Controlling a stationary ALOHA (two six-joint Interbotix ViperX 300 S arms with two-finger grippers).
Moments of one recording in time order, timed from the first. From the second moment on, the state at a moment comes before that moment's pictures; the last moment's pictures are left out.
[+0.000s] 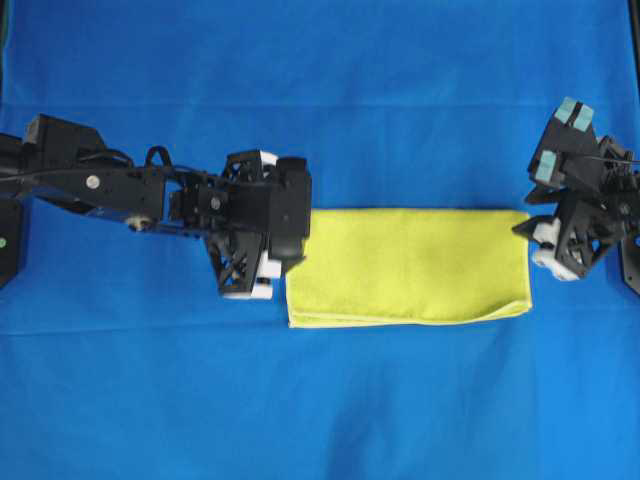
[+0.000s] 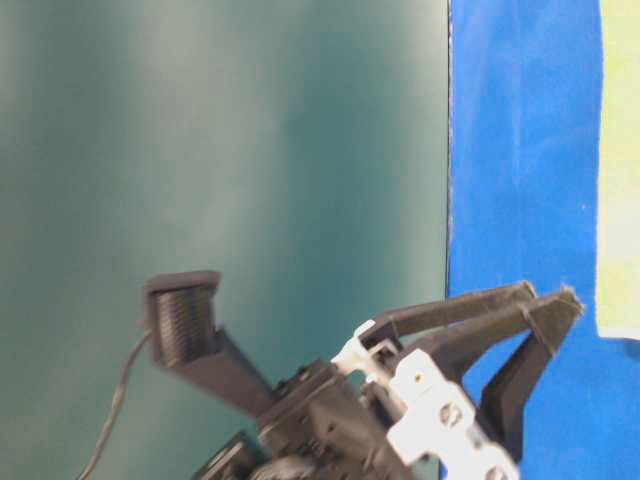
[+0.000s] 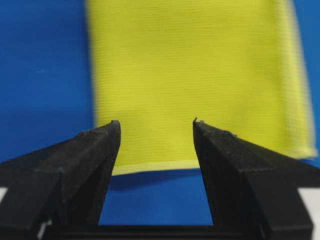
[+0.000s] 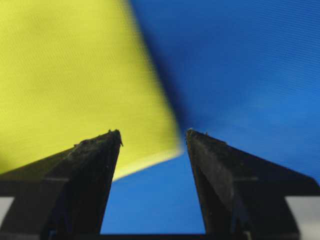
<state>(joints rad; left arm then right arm) 0.02 0.09 0.61 -0.02 0.05 0.08 -0.04 -0.55 1.13 -0.33 0.51 0.74</state>
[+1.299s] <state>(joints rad) 0.10 0.21 0.56 -0.02 0.24 0.08 -0.15 -0.31 1.16 -0.36 0.31 0.73</state>
